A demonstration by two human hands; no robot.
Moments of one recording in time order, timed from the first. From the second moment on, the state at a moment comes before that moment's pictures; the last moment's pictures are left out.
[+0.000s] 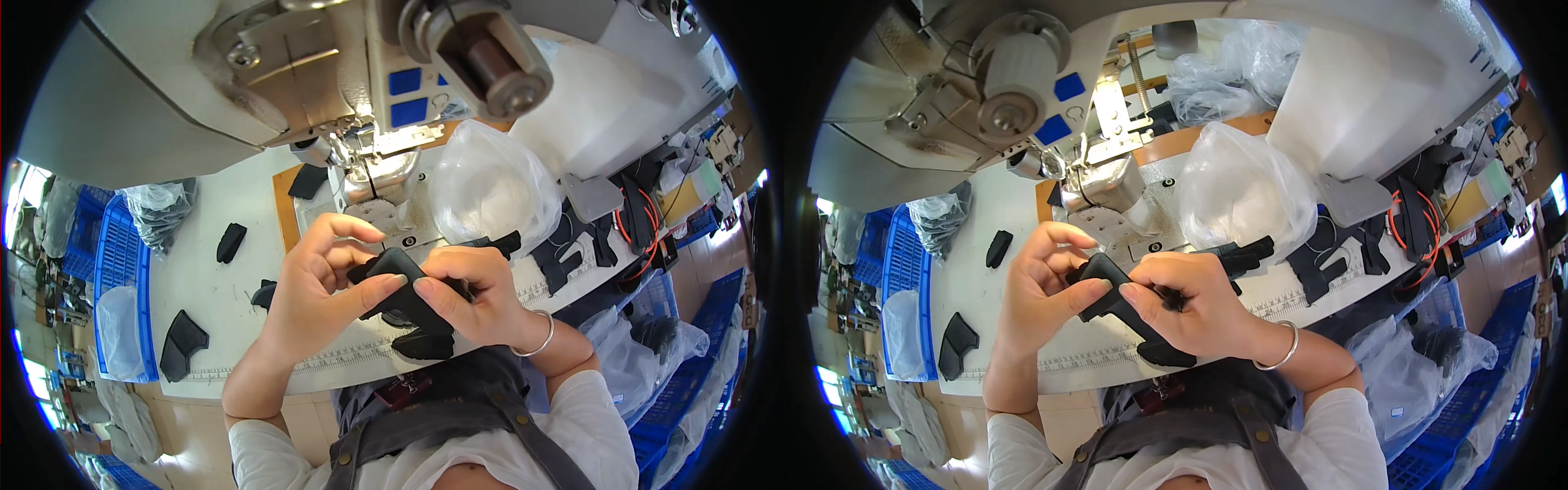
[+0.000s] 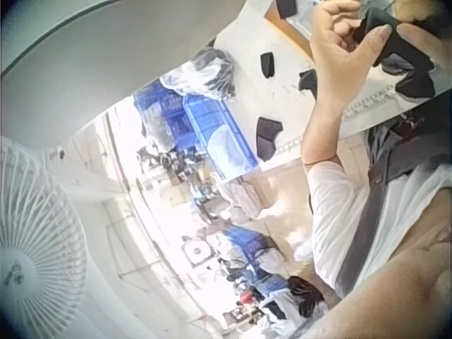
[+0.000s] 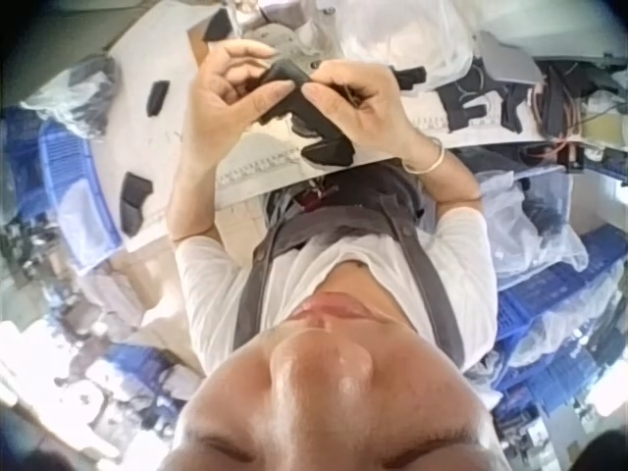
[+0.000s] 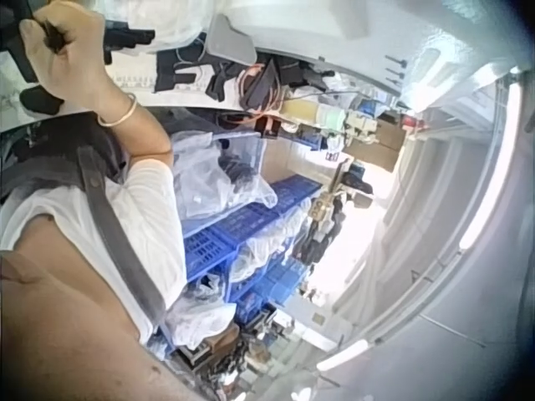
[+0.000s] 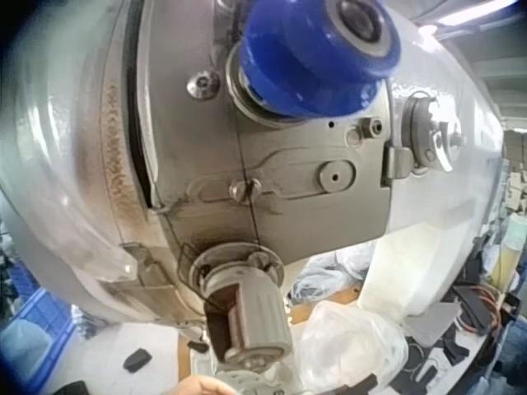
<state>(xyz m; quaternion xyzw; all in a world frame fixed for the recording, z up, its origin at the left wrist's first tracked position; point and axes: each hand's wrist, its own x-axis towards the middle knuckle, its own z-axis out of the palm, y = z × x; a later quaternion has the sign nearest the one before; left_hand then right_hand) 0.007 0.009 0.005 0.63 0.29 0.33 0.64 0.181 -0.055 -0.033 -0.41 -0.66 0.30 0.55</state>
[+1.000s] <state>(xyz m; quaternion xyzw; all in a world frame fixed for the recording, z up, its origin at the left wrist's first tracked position) 0.004 0.087 0.030 0.60 0.32 0.27 0.68 0.162 -0.010 0.006 -0.41 -0.47 0.53 0.57</state>
